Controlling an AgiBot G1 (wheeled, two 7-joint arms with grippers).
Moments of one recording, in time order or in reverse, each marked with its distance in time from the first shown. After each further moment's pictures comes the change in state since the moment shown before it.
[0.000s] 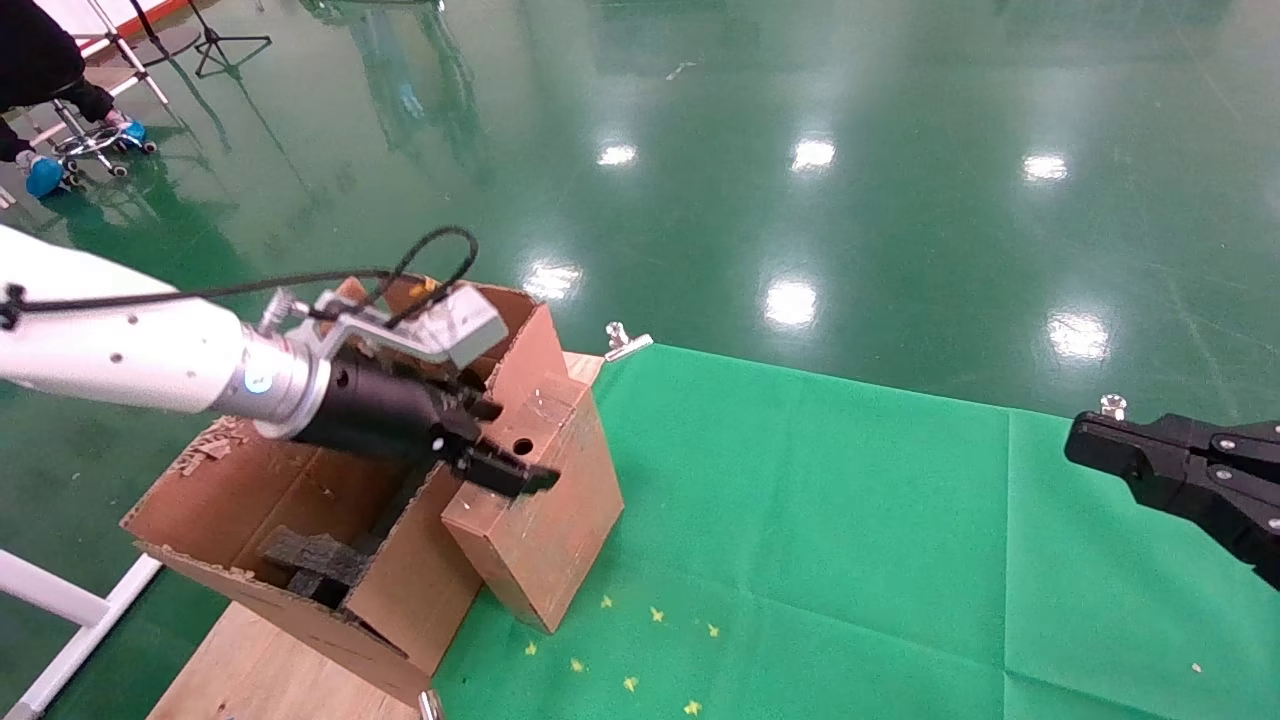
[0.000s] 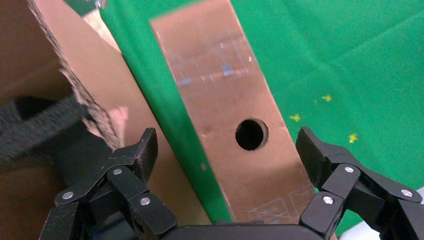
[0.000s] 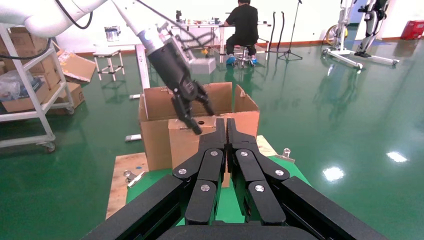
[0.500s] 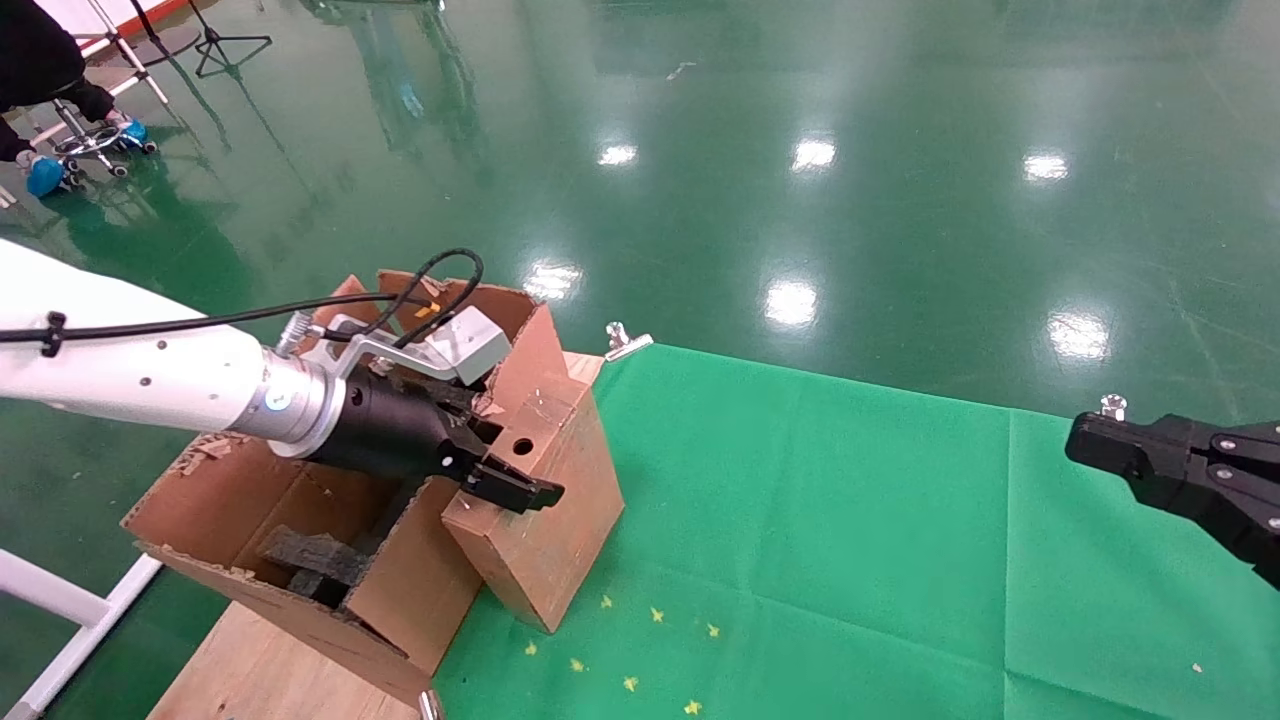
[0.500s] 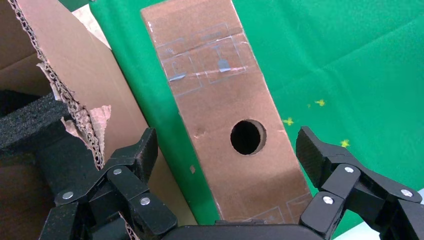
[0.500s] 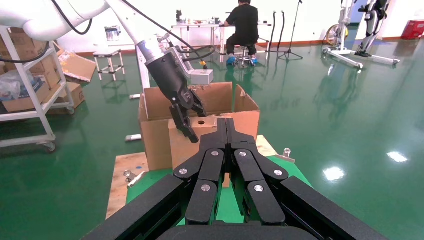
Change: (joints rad) left arm 0.027 0.009 0.014 0.000 0.024 -0.009 -0.072; right arm 0.000 0.000 0.000 0.000 0.000 0.000 0.000
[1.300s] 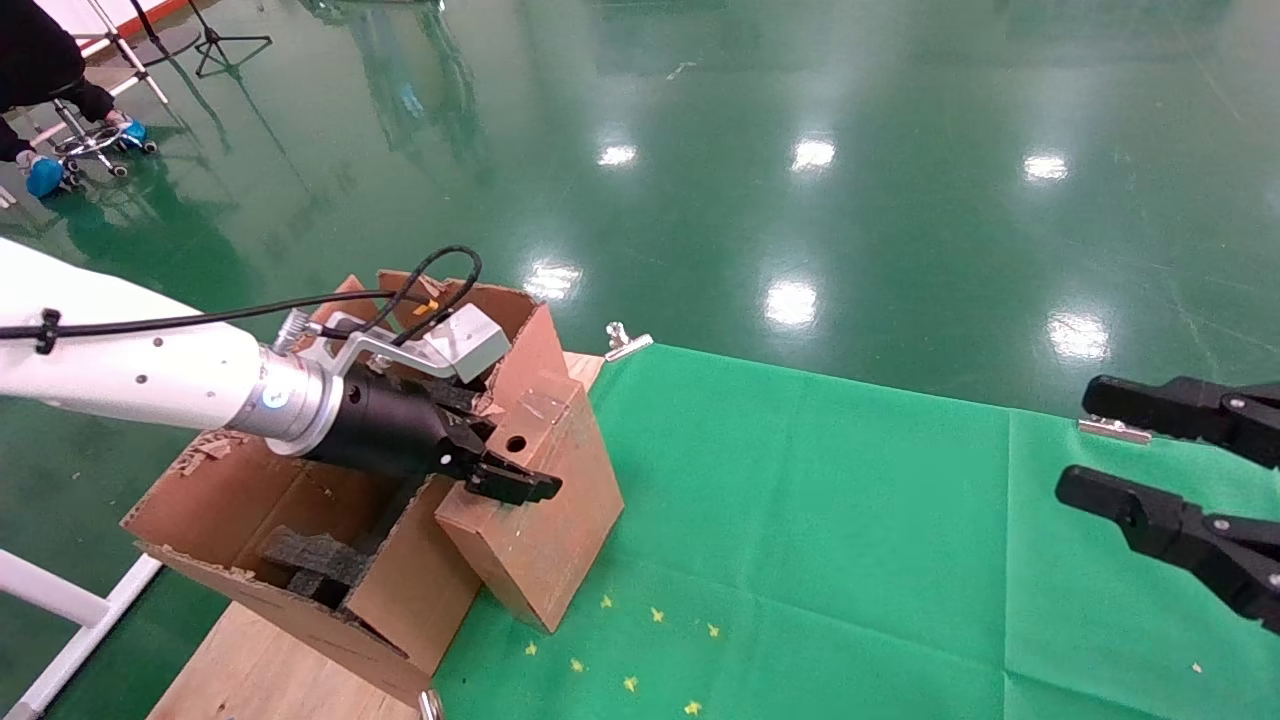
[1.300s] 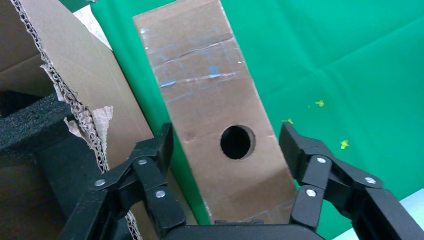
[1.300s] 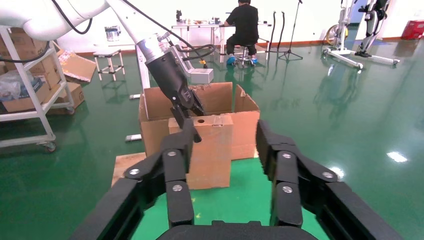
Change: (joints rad) left arm -0.003 -0.001 -0.002 0.001 -0.003 0.002 0.000; right arm 0.000 0.000 0.000 0.000 0.000 0.000 0.000
